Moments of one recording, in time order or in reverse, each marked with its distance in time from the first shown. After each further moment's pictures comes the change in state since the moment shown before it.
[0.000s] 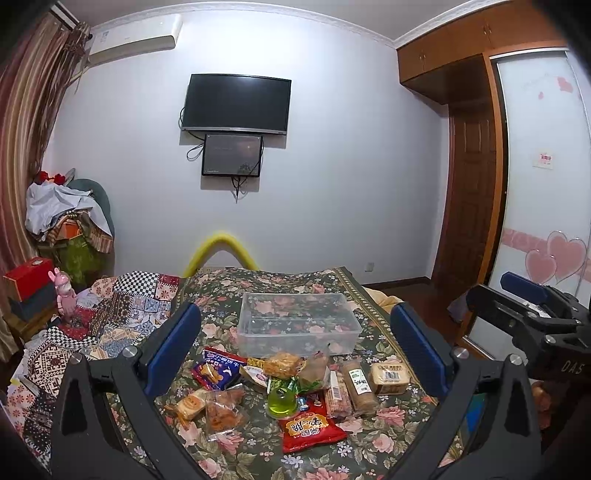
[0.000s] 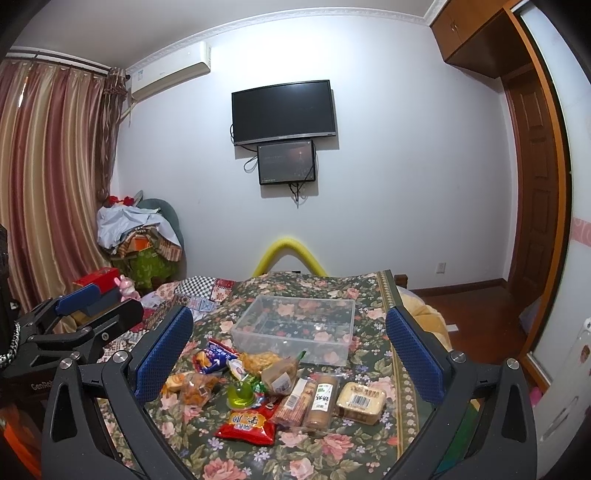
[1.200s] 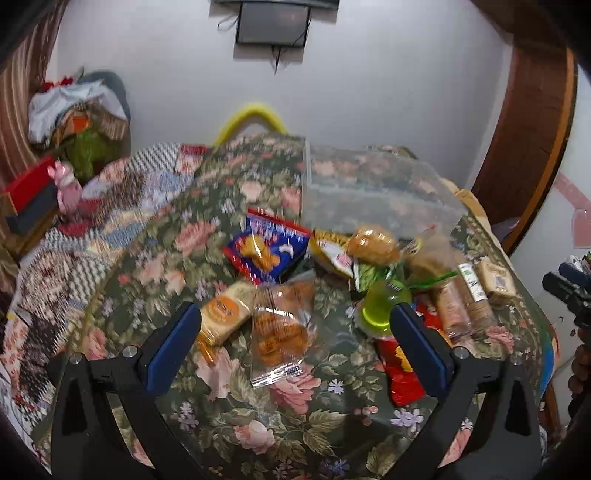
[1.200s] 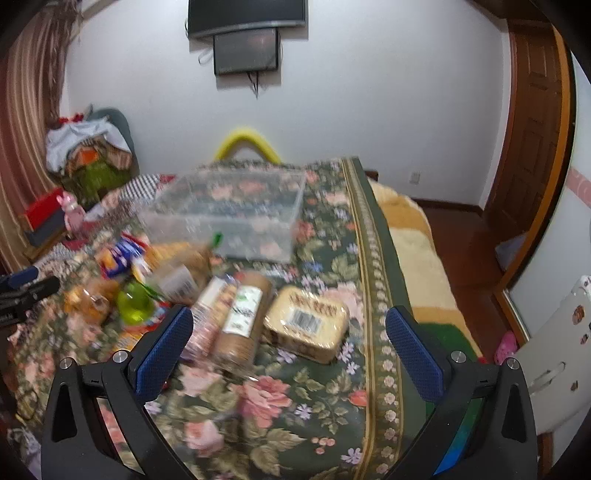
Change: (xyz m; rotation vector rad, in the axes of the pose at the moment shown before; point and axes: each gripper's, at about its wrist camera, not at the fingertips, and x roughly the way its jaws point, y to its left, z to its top) left arm 0.148 0.103 -0.126 -0.109 0.488 0.095; right arm 0.114 -0.077 -0.092 -0.007 0.452 -0.142
